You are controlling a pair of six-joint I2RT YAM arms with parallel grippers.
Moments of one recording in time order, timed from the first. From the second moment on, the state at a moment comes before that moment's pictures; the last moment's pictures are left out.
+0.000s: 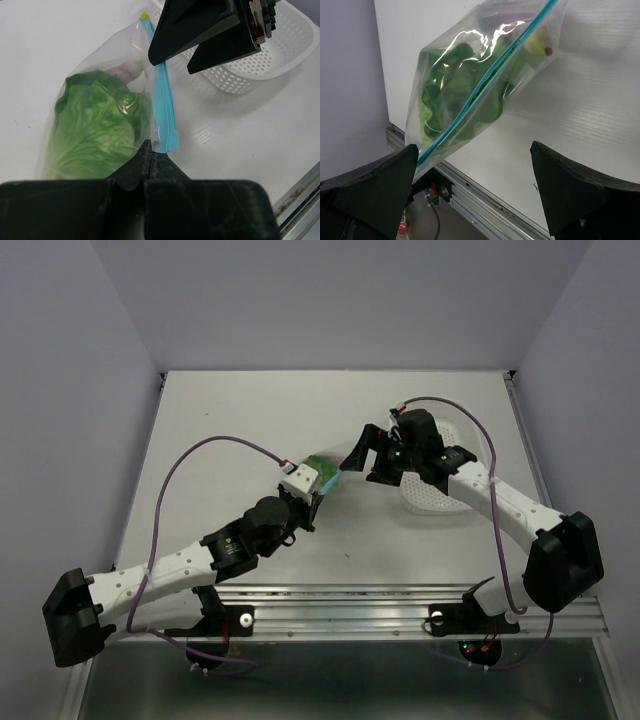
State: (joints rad) left arm -1.05 0.93 0.56 0.14 -0.39 -0.18; right arm 0.52 1.41 1.08 -0.33 -0.33 0.81
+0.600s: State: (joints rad) left arm -1.05 0.93 0.56 0.14 -0.39 -0.18; right arm 0.53 1.36 1.08 -0.32 -0.29 0.84
